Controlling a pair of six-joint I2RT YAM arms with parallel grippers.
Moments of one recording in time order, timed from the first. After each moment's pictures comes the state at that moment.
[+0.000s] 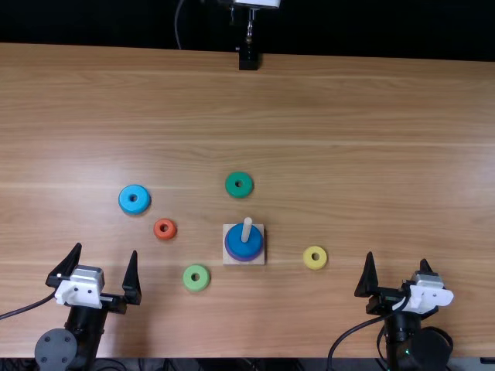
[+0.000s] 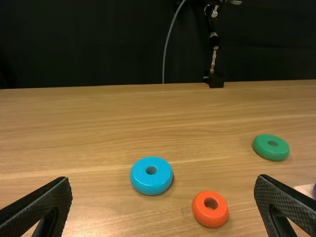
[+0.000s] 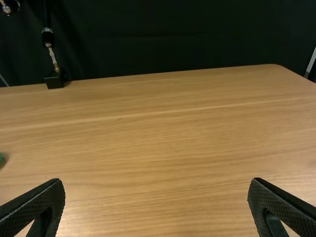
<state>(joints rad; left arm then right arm) -0.01 0.01 0.03 -0.08 0.12 -0.04 -0.02 0.01 0.07 -0.20 0.08 0.03</state>
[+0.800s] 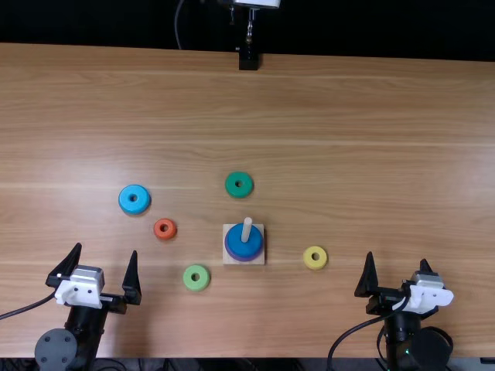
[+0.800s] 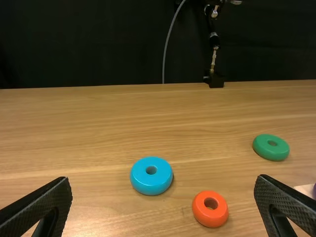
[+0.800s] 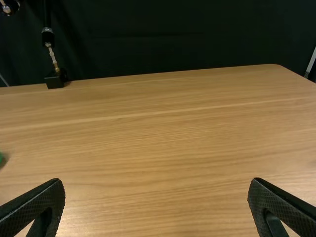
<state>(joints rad) -0.01 0.01 0.03 -0.08 0.12 -0.04 -0.02 0.01 0.07 -0.21 0.08 0.03</state>
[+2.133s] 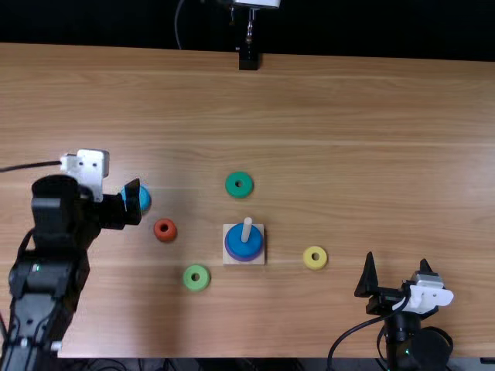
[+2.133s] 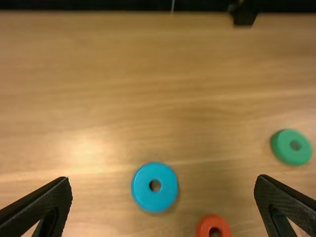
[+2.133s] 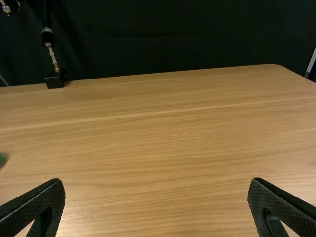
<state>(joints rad) -0.01 1.19 0.85 -0.29 0.11 -0.04 -0.02 0.01 0.07 -0.21 0.08 0.03</state>
